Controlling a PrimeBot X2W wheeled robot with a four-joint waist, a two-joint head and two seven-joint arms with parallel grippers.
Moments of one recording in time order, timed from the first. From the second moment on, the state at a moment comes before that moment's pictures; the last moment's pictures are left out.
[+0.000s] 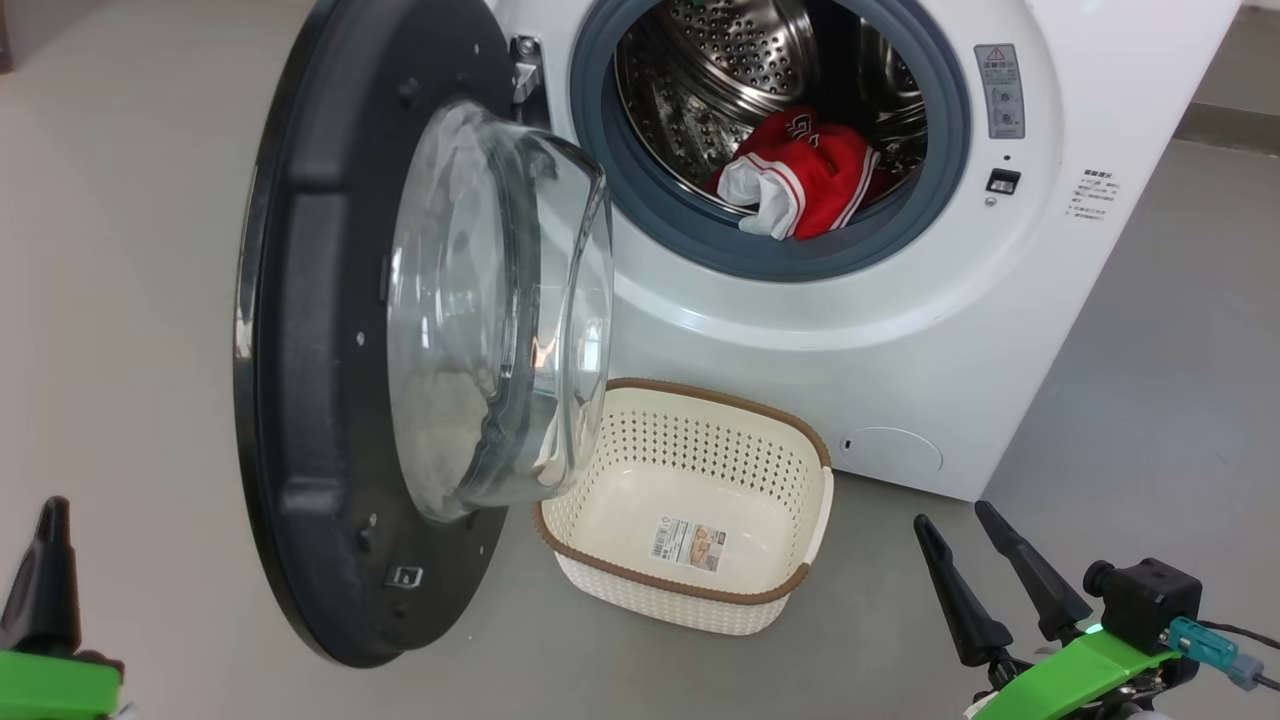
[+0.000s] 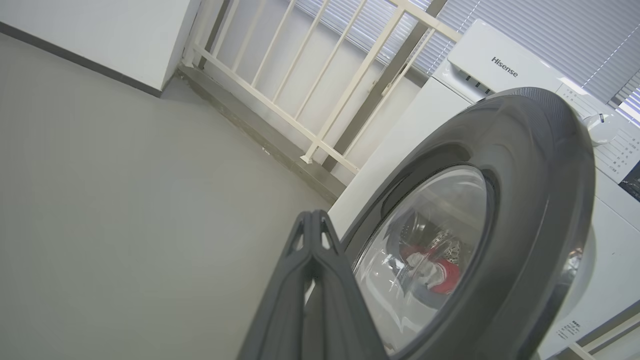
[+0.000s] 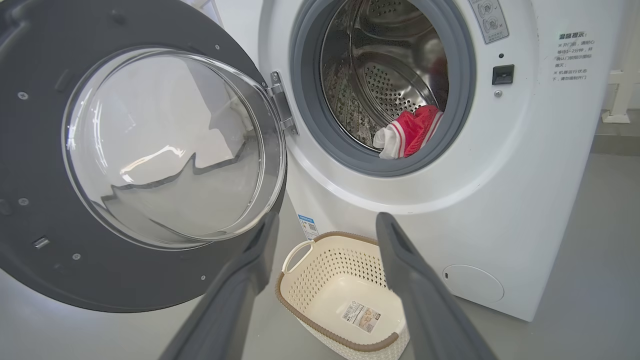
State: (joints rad) left arm -0.04 0.26 0.13 0.07 -0.89 -0.08 0.00; right arm -0.08 -0.26 0.24 0.24 0.54 0.13 -0.26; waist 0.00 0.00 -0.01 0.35
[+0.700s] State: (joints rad) left arm -0.17 0.19 0.26 0.10 -1.45 0.12 0.45; right arm -0.08 -0.26 0.24 0.24 0.54 0.13 -0.26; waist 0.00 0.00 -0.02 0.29
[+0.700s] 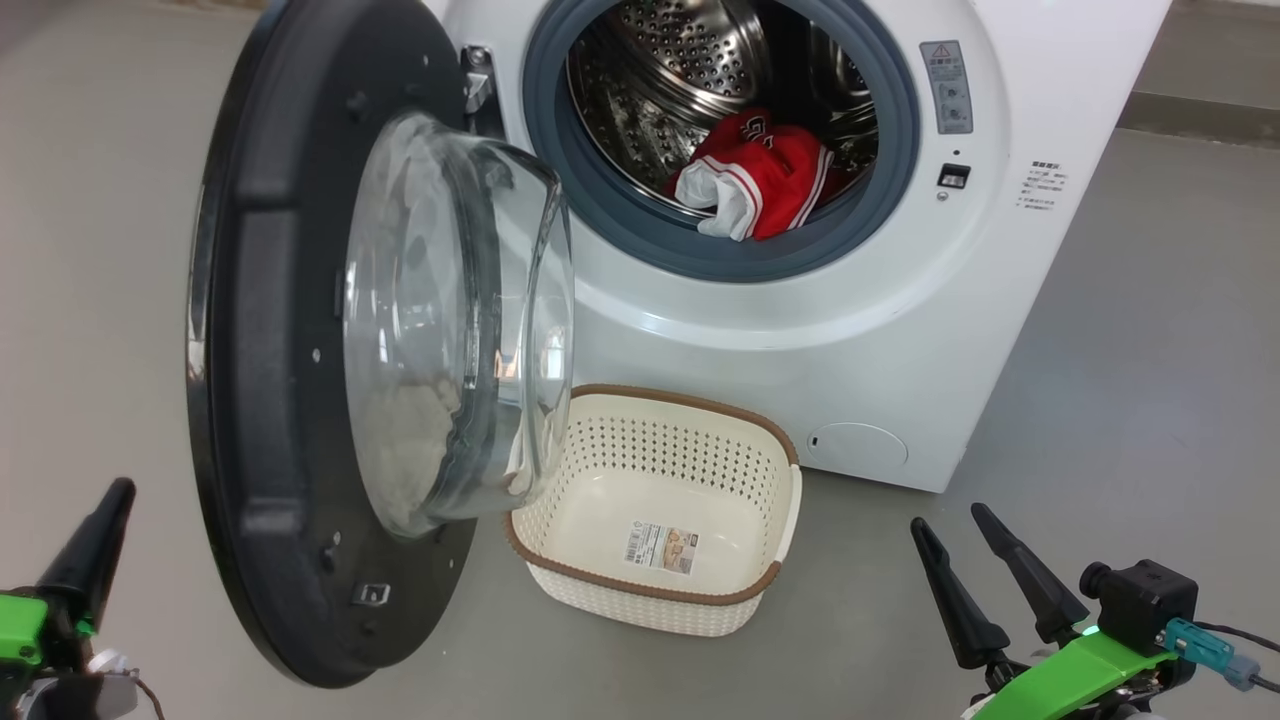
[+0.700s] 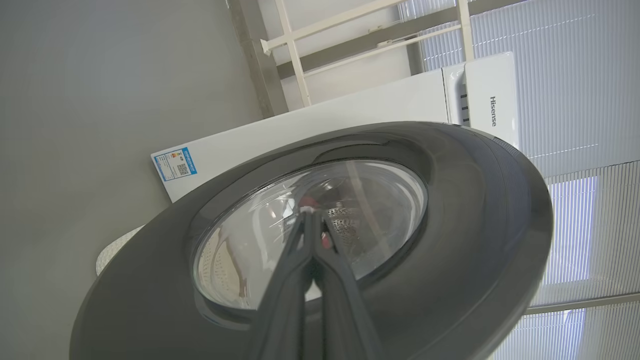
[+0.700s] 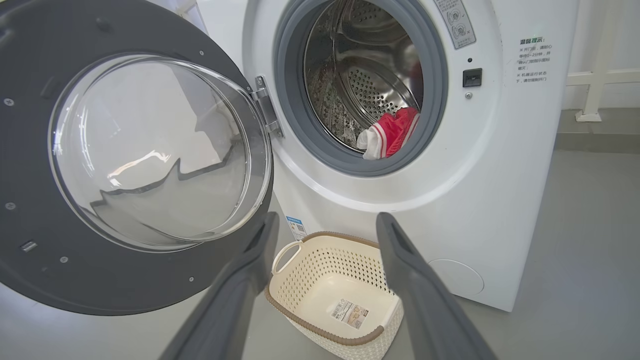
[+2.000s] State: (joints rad) left arm -0.14 0.16 0.14 -0.10 -1.57 0.27 0.69; right arm -0.08 -0.26 0.24 0.24 0.54 0.13 -0.26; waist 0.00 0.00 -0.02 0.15
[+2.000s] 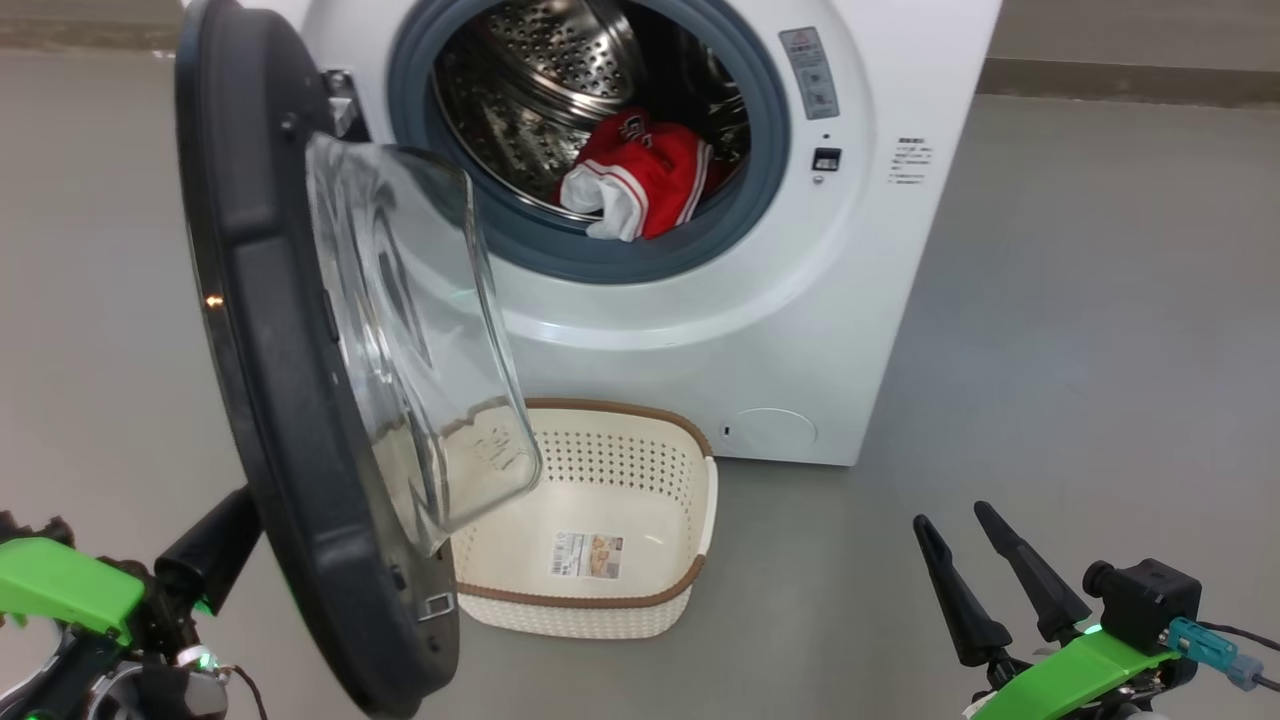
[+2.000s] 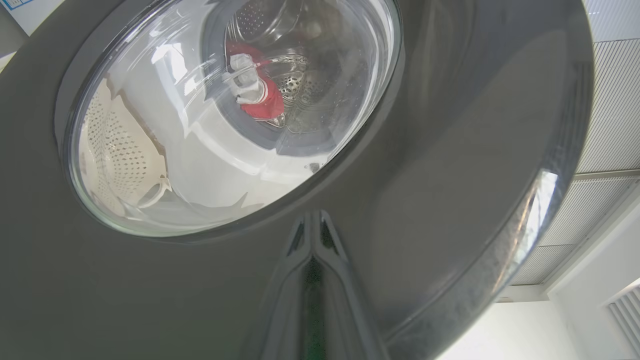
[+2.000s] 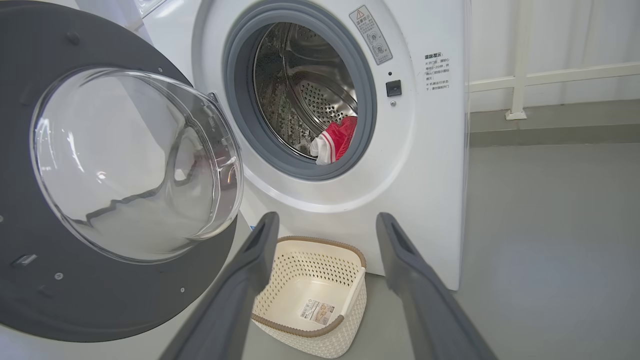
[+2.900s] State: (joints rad) left arm -0.18 0.11 0.09 -0.11 -1.53 0.26 0.65; right arm -0.08 -0.26 0.23 0.24 0.54 0.13 -0.26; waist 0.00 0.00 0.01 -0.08
